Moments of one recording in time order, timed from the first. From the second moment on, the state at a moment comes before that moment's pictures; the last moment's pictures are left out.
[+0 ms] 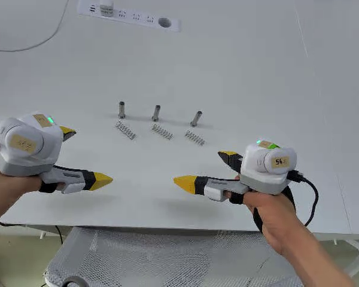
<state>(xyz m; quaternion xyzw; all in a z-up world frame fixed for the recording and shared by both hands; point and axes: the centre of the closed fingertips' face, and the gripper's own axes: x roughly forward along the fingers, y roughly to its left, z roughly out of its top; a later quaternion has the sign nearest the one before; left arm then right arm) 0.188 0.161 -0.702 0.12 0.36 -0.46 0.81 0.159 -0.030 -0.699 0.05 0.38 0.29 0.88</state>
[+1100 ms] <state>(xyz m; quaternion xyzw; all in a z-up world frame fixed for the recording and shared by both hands) 0.207 0.123 -0.722 0.17 0.35 -0.51 0.76 0.158 -0.033 -0.700 0.06 0.38 0.28 0.88</state>
